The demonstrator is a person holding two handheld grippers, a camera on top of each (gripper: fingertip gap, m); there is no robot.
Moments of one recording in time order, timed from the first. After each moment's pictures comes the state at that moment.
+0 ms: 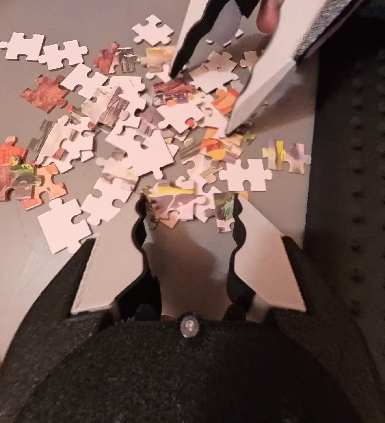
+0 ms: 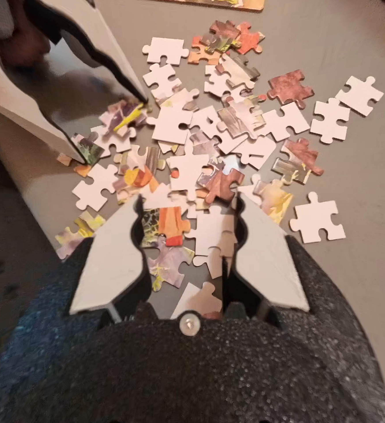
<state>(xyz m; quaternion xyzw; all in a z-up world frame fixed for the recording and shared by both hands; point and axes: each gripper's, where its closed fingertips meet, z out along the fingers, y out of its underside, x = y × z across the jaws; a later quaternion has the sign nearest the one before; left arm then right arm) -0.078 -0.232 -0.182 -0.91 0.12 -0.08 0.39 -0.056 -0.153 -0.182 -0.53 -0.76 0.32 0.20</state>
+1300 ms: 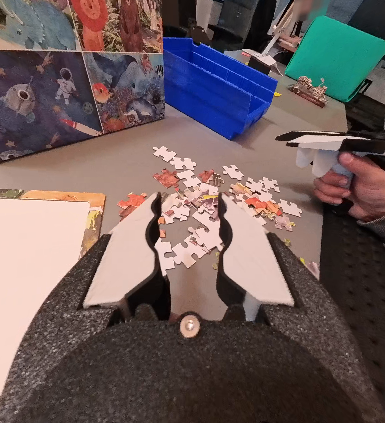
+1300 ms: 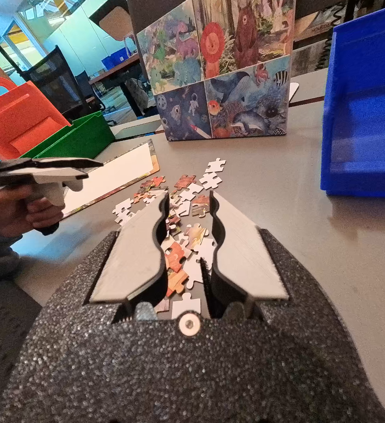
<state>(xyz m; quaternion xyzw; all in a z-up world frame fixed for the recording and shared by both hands) -0.173 -0.209 -0.089 -0.81 -0.08 -0.10 0.58 -0.039 -0.066 -0.091 -0.65 -0.43 0.51 0.36</state>
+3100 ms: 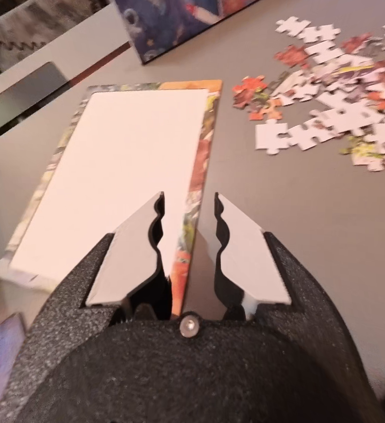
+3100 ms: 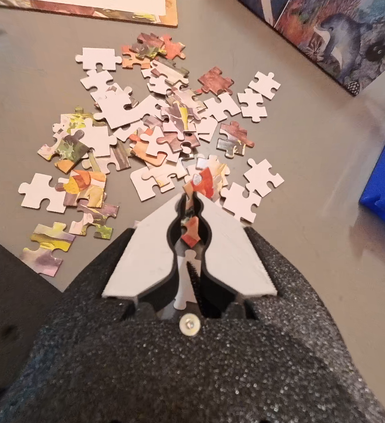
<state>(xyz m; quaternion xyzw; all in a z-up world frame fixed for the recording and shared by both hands) -0.232 -0.329 -0.149 -0.88 -0.12 0.15 0.43 -0.039 -0.118 -0.165 -0.59 -0.69 0.26 0.32</state>
